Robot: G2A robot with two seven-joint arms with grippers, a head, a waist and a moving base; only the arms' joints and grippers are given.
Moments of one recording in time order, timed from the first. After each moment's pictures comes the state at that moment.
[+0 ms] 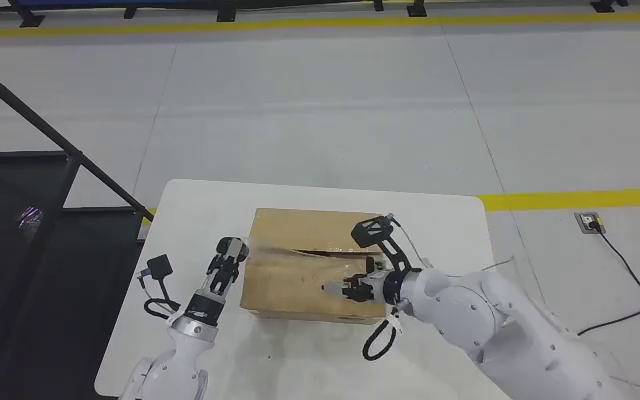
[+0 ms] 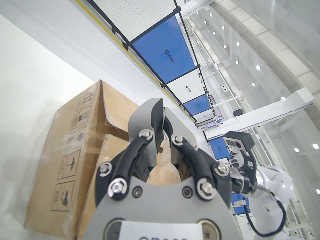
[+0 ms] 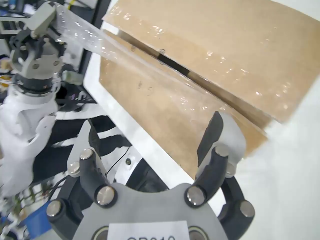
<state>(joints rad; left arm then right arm) 1.42 -1.28 -1.47 -1.86 0.29 -0.18 -0.07 -0.70 -0.95 0.80 -1.99 -0.45 0.43 0.87</state>
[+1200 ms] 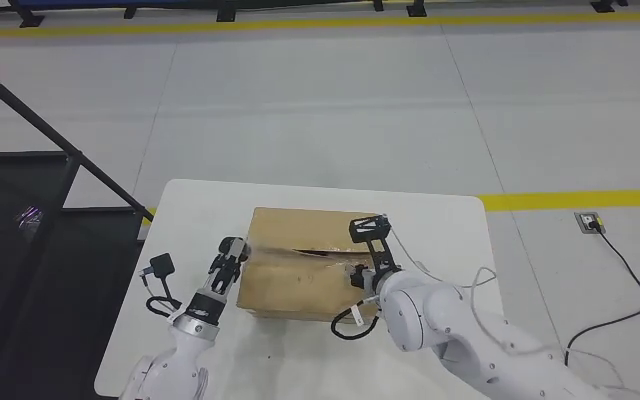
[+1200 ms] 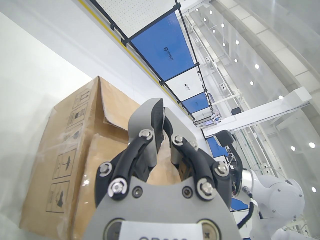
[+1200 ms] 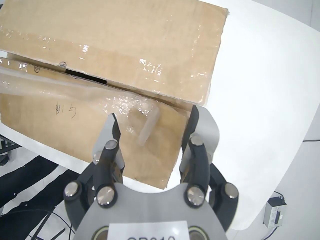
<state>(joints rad) 1.41 -1.28 -1.47 -1.85 0.27 -0.19 -0.09 -0.54 -1.06 0.58 -1.85 -0.81 0.78 1.04</state>
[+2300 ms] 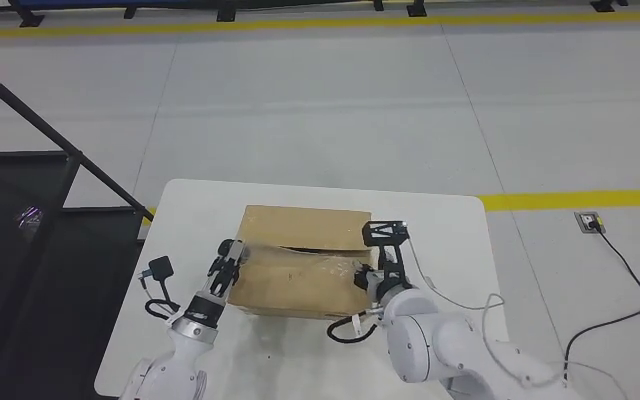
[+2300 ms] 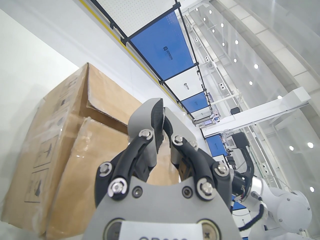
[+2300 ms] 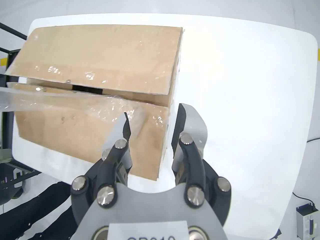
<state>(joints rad) 1.43 -1.28 -1.48 -1.86 0.26 -0.20 -0.09 -0.63 -1.00 0.60 -2.03 -0.80 0.96 0.86</state>
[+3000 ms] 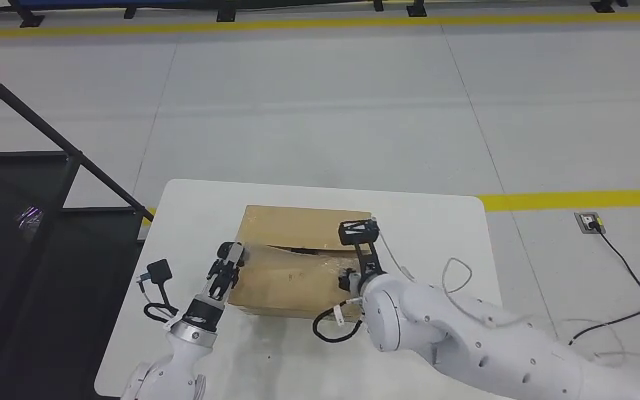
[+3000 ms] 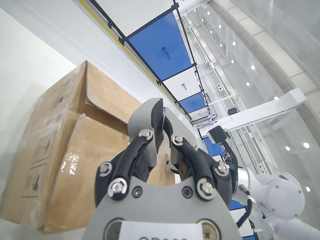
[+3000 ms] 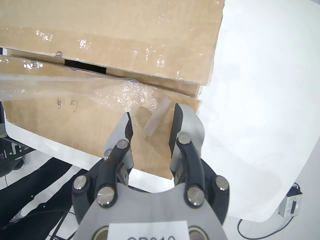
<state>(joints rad) 1.45 -1.28 -1.49 -1.87 0.25 -0.21 -0.10 -0.25 -1.04 0.26 -1.81 -0.38 1.01 0.81</state>
